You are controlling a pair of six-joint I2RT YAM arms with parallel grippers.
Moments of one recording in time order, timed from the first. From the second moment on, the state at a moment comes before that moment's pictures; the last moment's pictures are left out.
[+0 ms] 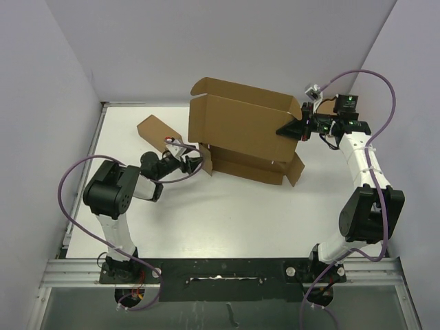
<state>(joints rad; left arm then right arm) -0.27 1.91 0.63 1.34 0.66 -0.02 -0.10 1.59 1.43 -0.50 -1.37 -0.32</state>
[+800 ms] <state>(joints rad) -0.40 1.98 0.71 1.37 0.44 0.02 -0.10 1.60 1.42 -0.46 -1.38 -0.29</state>
